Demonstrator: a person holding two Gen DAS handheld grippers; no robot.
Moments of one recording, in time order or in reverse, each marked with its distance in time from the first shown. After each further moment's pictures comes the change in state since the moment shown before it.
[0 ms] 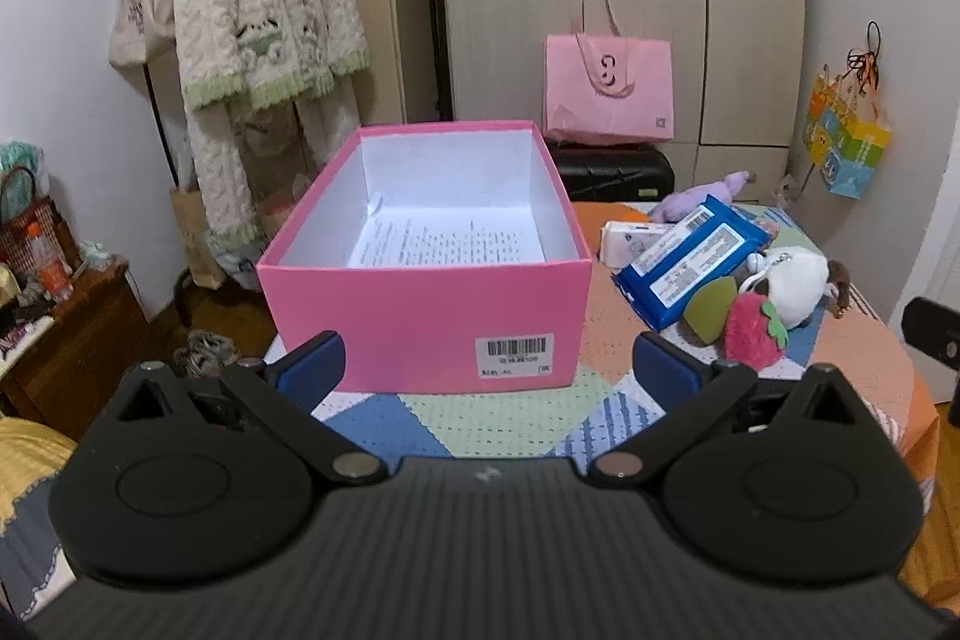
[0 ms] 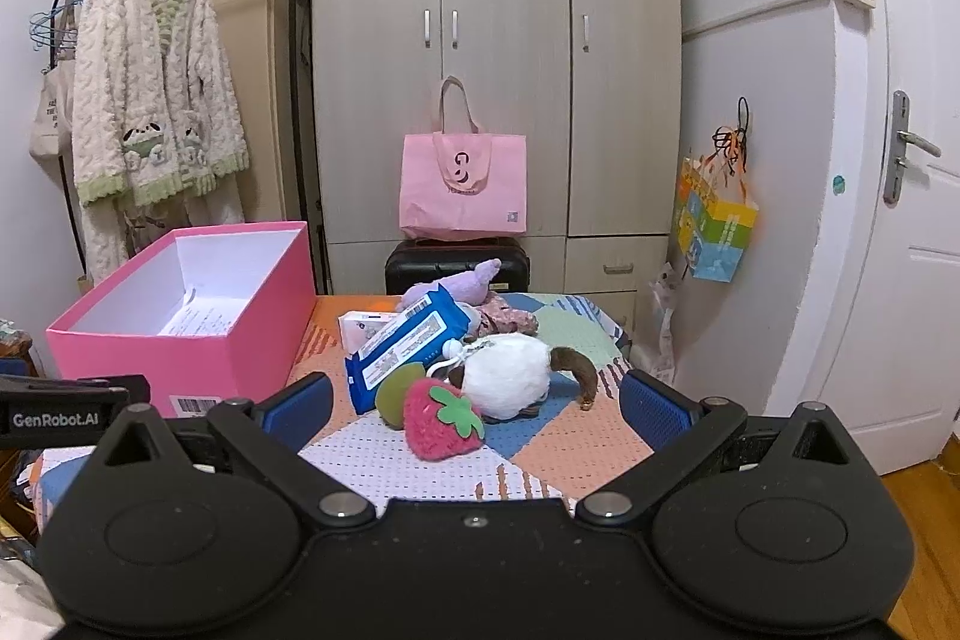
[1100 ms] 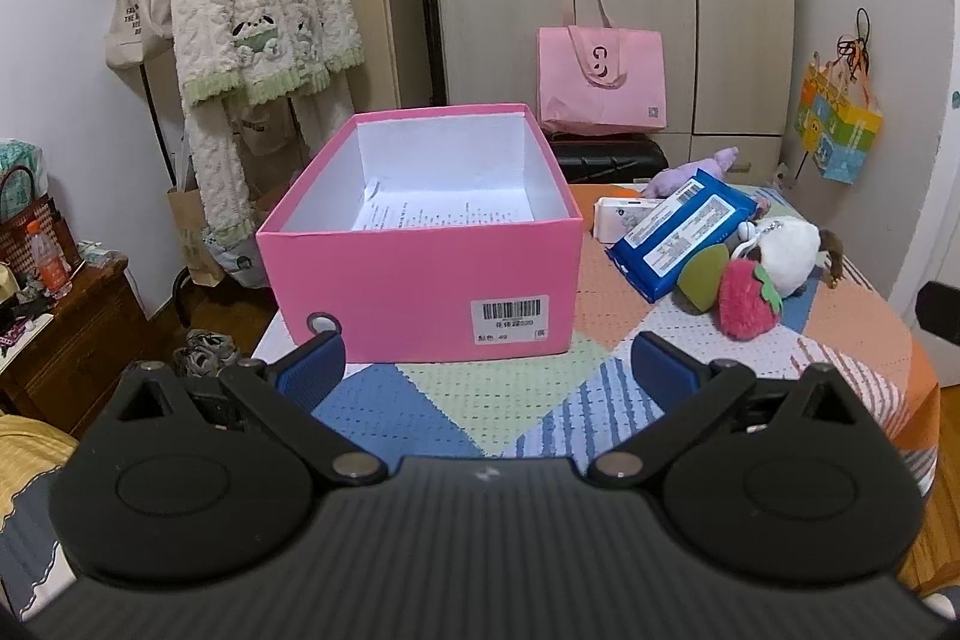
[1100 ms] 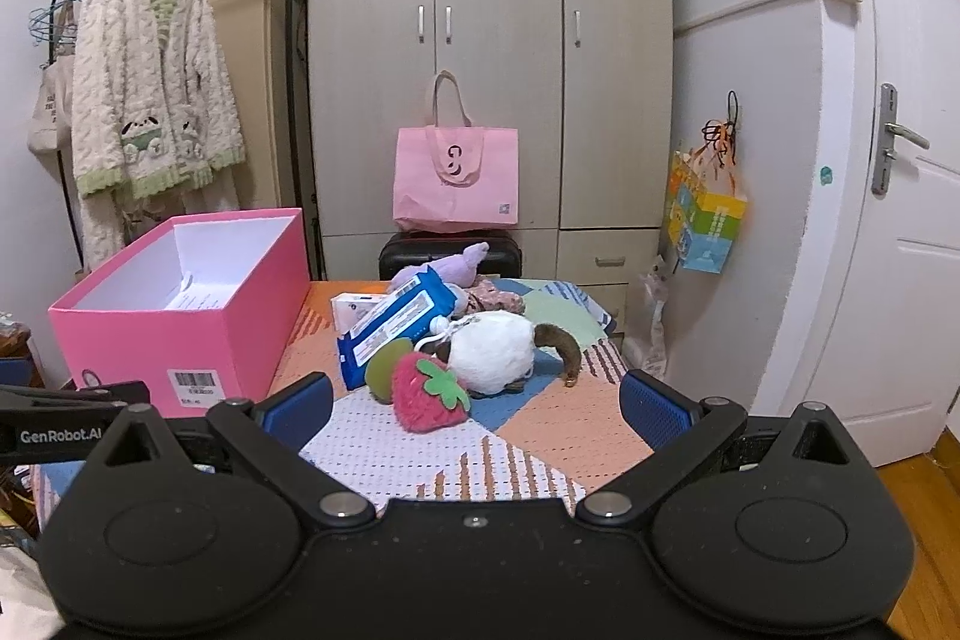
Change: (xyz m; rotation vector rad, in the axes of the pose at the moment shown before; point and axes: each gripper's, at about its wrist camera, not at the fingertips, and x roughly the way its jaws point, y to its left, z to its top) left arm -0.006 0.002 -0.019 0.003 0.004 -0.019; right arm -0.013 -0.010 -0.015 -0.004 0.007 -0.001
